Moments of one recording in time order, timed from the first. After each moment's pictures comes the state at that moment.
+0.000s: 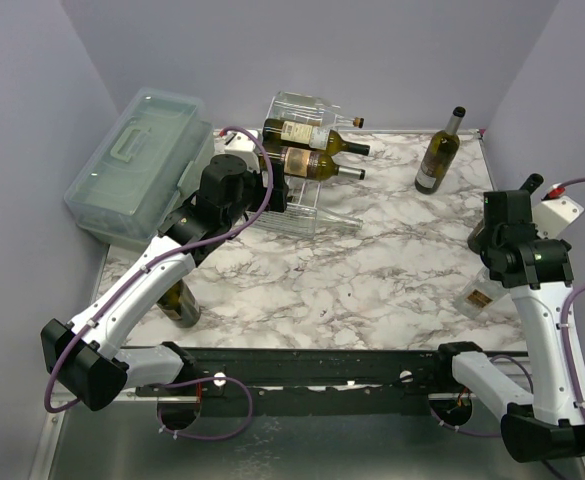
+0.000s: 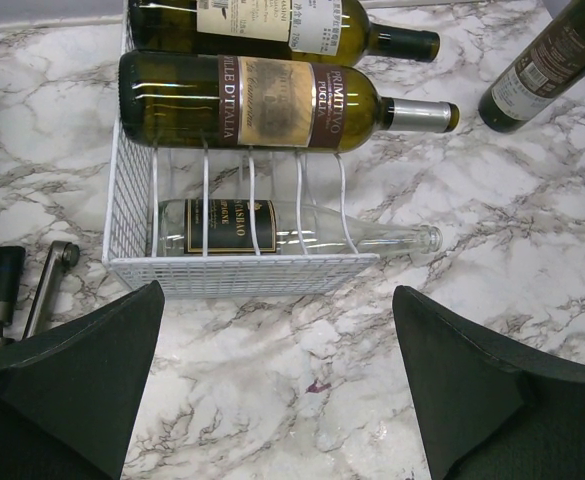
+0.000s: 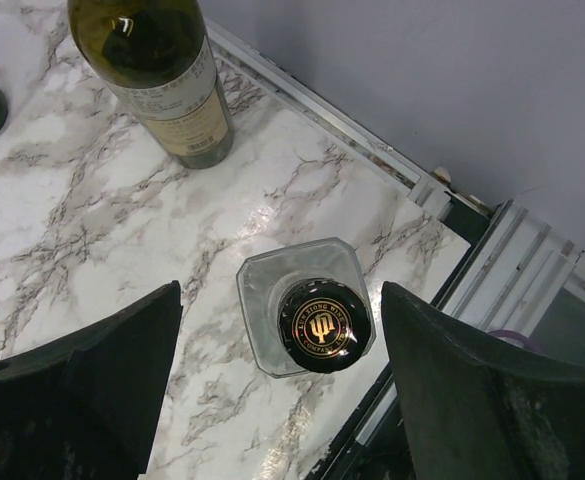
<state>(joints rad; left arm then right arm) -0.60 1.22 1.21 -0.34 -0.19 -0.30 0.06 0.92 1.21 -1.20 0.80 0.71</state>
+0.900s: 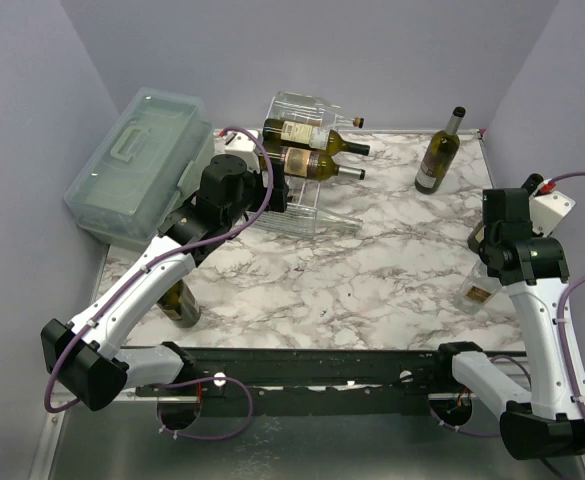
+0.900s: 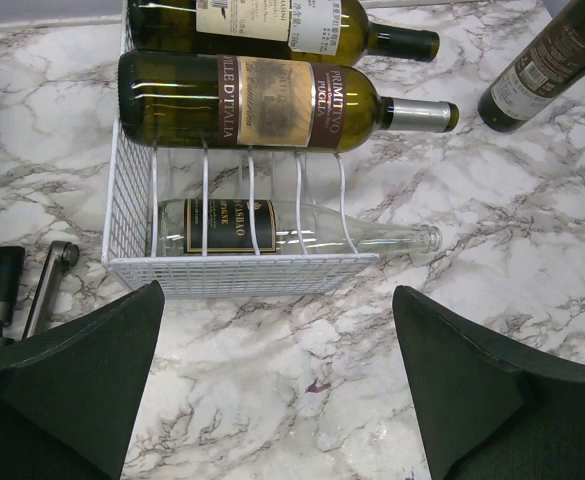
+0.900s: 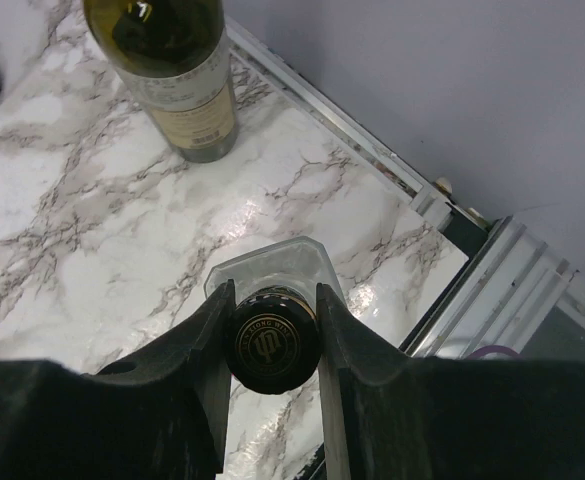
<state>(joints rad) -0.60 1.22 1.21 -0.34 -0.19 -0.30 0.06 0.94 1.19 -1.15 0.79 0.63</state>
